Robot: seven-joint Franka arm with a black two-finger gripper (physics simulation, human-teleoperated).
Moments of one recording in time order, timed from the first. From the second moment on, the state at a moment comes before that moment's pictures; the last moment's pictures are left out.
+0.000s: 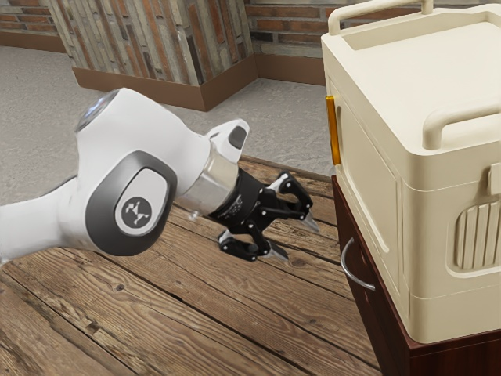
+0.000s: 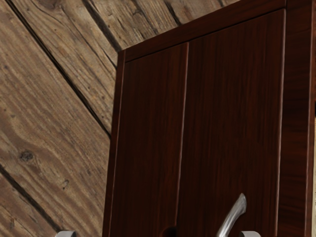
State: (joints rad) arm -0.24 -0.25 0.04 -2.13 -0.38 2.42 -0.87
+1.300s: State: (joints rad) arm -0.26 -0.16 0.00 -2.11 -0.46 2.47 -0.81
